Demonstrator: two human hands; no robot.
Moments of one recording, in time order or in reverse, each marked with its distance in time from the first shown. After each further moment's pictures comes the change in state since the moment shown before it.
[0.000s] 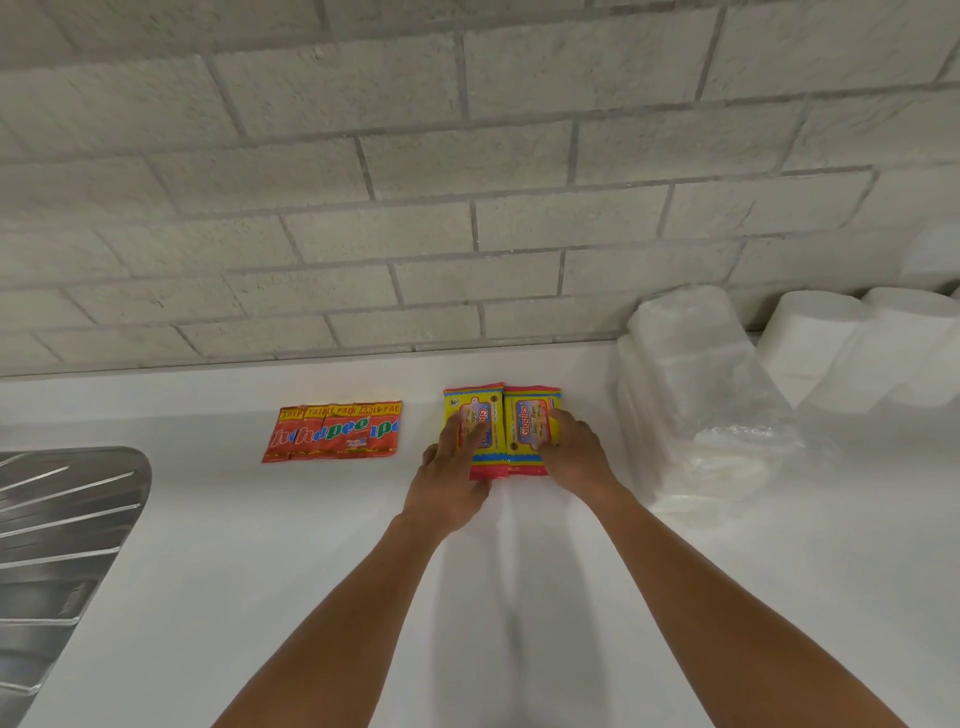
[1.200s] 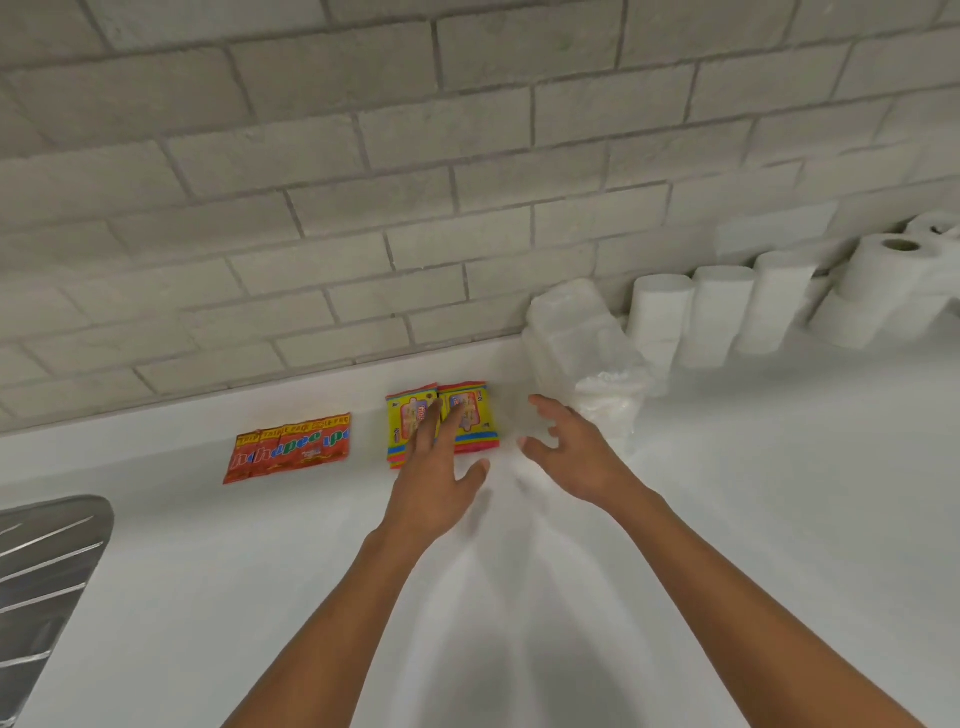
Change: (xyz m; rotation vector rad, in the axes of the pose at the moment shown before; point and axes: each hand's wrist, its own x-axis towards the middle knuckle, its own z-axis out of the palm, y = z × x) left_hand -0.096 0.109 -0.051 -0.239 0.177 0.136; right_hand -0.153 0.033 -0.091 0.170 0.112 -0.239
